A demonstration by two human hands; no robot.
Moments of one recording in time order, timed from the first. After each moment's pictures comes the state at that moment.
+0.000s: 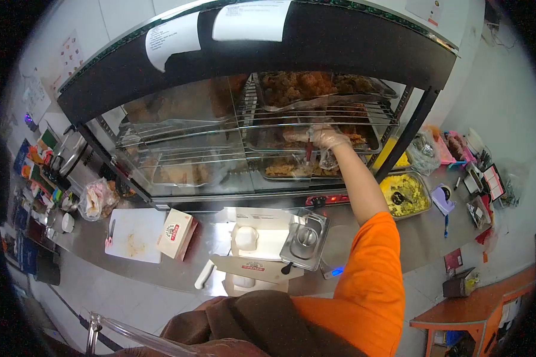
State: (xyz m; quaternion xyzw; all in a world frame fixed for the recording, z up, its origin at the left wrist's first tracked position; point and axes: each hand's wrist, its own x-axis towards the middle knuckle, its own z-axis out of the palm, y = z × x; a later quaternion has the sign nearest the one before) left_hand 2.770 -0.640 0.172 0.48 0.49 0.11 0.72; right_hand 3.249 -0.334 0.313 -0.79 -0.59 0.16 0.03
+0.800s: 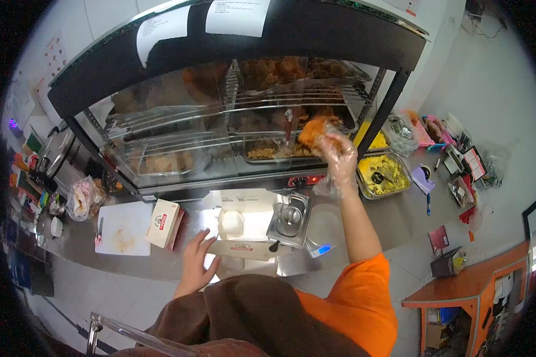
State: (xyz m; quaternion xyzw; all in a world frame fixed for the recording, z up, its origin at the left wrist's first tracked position) left_hand 2.813 -0.589 0.243 0.85 0.39 0.32 0.15; right_hand 3.215 -0.508 0.293 -0.47 -0.50 0.17 0.71
